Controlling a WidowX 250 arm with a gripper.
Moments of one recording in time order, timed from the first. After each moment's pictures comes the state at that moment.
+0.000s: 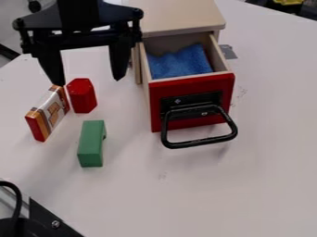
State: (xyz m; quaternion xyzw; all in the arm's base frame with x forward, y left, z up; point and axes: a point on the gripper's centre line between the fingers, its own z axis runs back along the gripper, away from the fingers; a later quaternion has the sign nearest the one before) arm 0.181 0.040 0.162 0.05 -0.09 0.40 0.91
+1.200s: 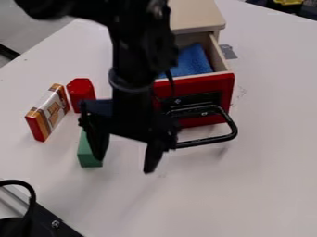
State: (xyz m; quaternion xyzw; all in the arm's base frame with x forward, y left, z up) arm 0.170 -0.013 0.067 0.06 0.02 0.15 0.99
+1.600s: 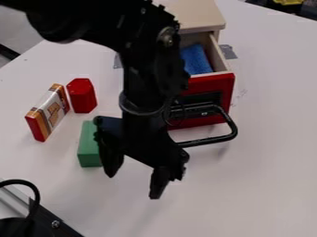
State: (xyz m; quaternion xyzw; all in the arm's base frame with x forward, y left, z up) arm 0.162 -0.032 0.055 0.02 0.04 0.03 1.00
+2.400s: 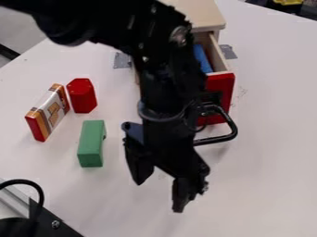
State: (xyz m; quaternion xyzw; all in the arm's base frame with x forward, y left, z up) arm 0.167 -0.062 0.060 -0.04 0.02 -0.07 1.00
